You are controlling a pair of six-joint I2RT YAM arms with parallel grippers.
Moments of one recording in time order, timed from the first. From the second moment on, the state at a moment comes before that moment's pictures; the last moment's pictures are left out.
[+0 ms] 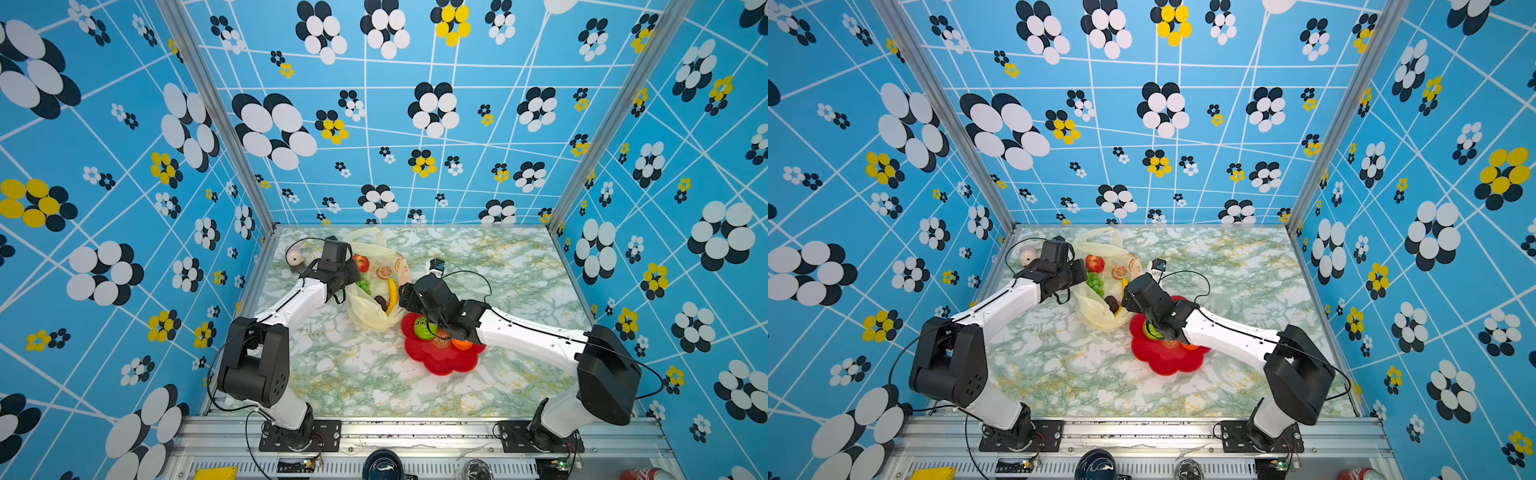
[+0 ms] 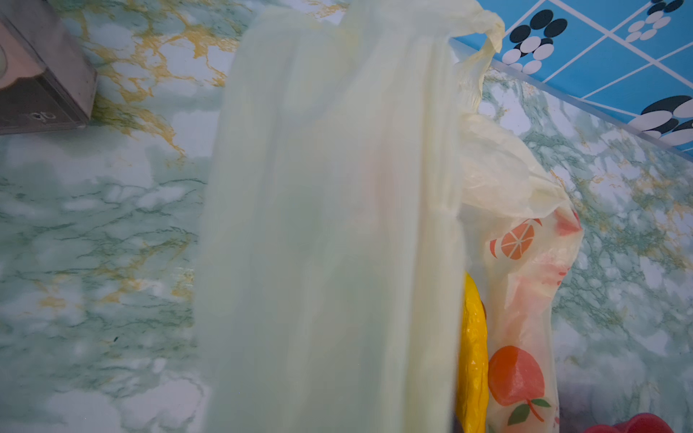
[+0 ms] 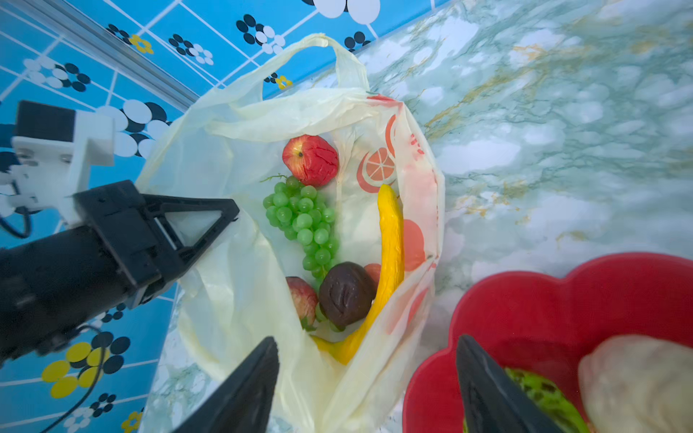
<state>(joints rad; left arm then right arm) -0.25 1.60 1.11 -0.29 -0.02 -0.49 0.88 1.65 1.17 -0.16 0.33 0.85</state>
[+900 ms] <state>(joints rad) -0.25 1.31 0.86 -0.30 -0.03 -0.52 0.81 2.72 2.53 -0.48 0.06 0.65</state>
